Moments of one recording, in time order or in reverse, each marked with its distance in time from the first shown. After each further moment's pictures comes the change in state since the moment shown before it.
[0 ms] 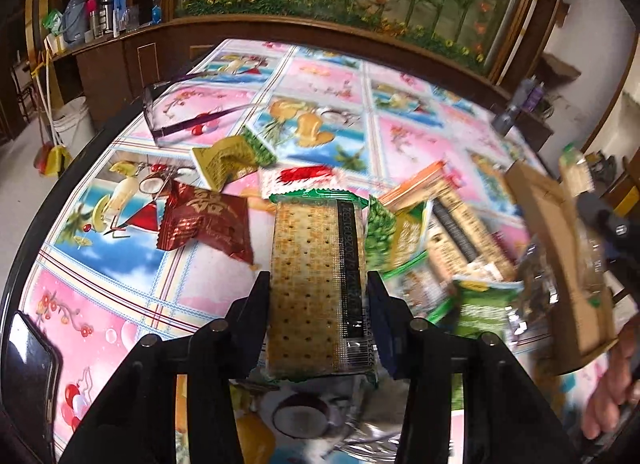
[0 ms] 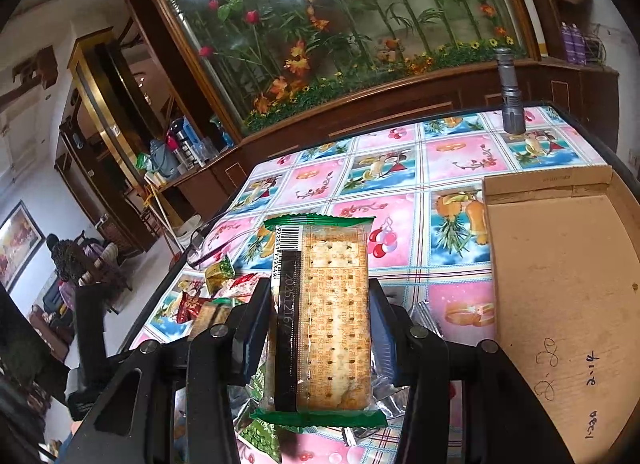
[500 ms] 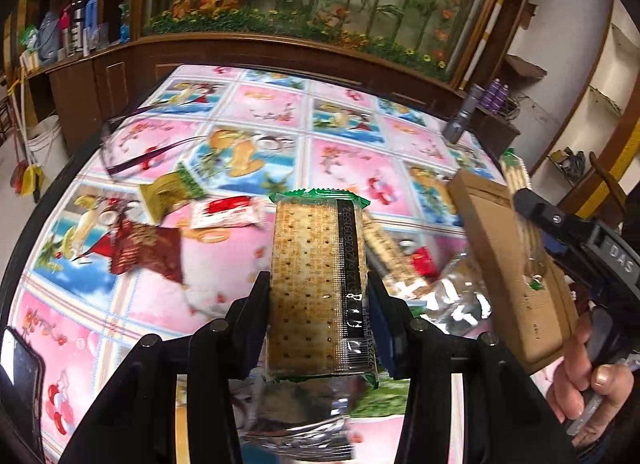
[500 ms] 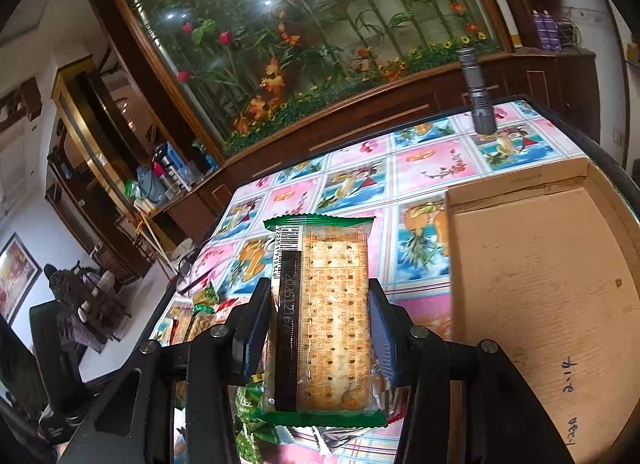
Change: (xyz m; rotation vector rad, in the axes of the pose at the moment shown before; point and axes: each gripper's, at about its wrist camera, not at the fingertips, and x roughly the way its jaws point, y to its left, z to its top) left arm -0.019 -0.053 0.012 0.059 -0.032 -0.103; right arm -0.016 -0.033 0.016 0.094 -0.053 -0.034
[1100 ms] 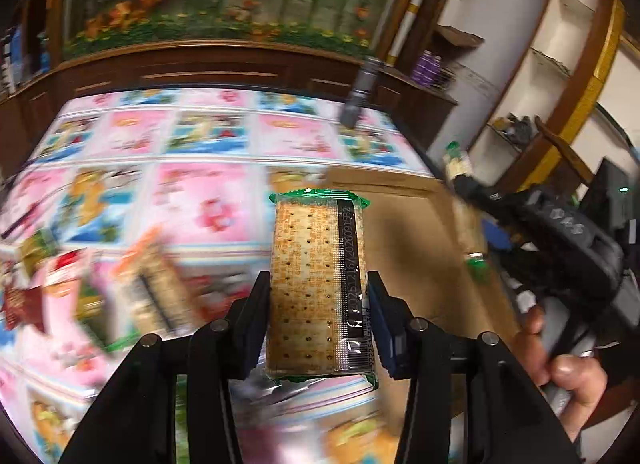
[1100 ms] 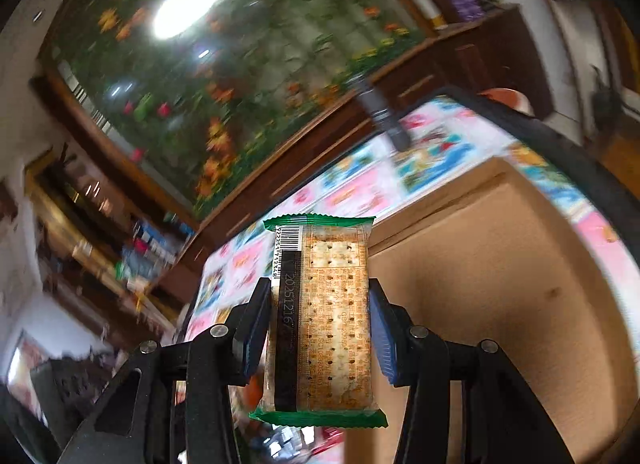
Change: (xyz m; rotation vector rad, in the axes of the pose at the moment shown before) left arm 0.039 -0.149 0.028 0.144 0.049 -0.192; right arm -0.049 -0.116 0.039 0.324 -0.113 -0.084
